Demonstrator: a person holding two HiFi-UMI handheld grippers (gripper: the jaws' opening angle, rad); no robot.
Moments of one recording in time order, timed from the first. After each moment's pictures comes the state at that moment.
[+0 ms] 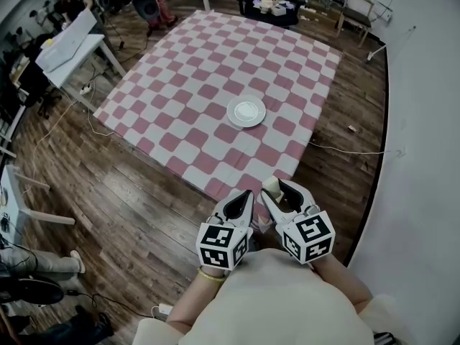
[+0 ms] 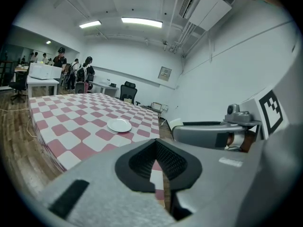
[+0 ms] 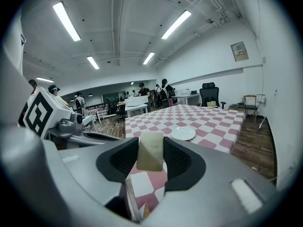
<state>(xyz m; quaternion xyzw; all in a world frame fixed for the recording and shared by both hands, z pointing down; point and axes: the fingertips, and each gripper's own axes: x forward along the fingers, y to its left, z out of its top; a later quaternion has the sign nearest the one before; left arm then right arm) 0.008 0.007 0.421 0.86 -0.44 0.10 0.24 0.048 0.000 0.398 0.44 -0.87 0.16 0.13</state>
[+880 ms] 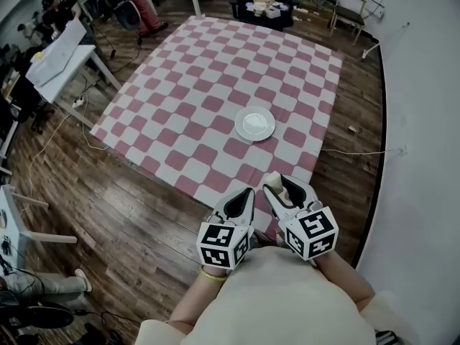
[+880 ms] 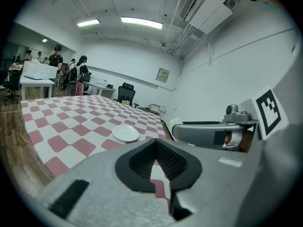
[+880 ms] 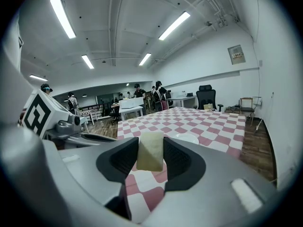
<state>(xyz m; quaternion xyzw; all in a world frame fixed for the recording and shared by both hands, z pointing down) -0.041 -0.064 0.422 0.87 -0.42 0.09 0.23 0.004 -0.072 0.398 0.47 -0.86 0.15 0.12</state>
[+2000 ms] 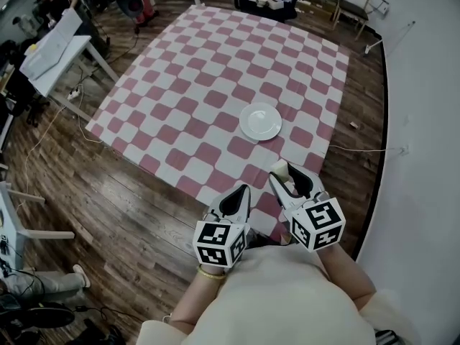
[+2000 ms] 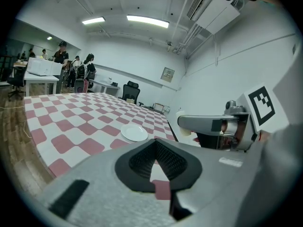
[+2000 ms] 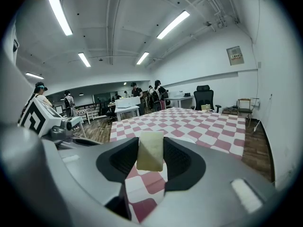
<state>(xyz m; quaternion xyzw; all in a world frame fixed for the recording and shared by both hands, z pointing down) -0.071 -0.098 0.437 0.86 -0.43 0.09 0.25 0.000 -0.121 0.399 0.49 -0.85 0.15 0.13</state>
